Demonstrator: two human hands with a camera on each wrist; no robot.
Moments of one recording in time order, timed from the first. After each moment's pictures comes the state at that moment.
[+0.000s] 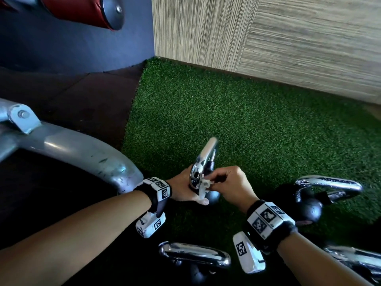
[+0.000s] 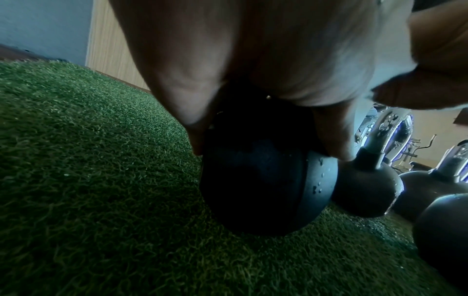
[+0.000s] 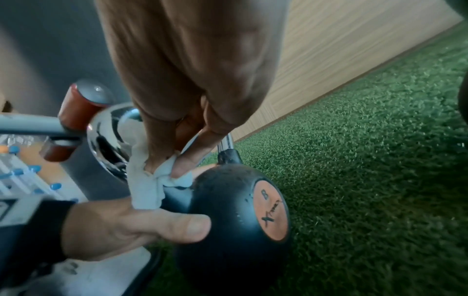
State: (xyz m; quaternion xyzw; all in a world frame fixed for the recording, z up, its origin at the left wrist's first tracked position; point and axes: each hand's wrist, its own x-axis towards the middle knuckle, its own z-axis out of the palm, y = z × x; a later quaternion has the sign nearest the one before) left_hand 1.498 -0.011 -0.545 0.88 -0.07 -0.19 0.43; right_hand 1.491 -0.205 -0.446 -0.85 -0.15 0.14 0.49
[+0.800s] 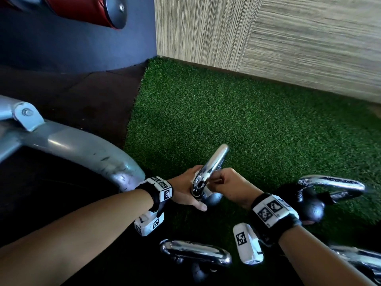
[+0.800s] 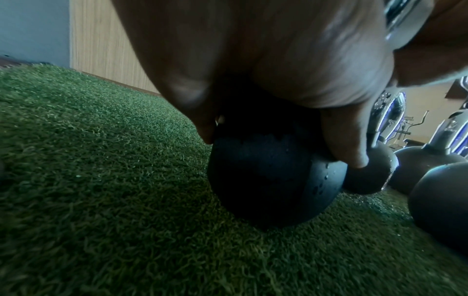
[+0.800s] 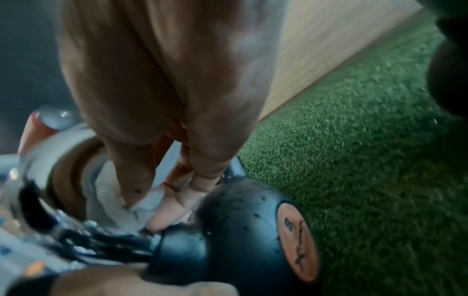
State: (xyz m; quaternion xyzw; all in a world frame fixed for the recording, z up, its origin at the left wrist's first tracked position) left_hand 1.484 -0.012 -0.524 0.88 -0.14 -0.18 0.41; right_hand 1.498 -0.206 -0.449 -0.78 -0.20 0.30 0.51
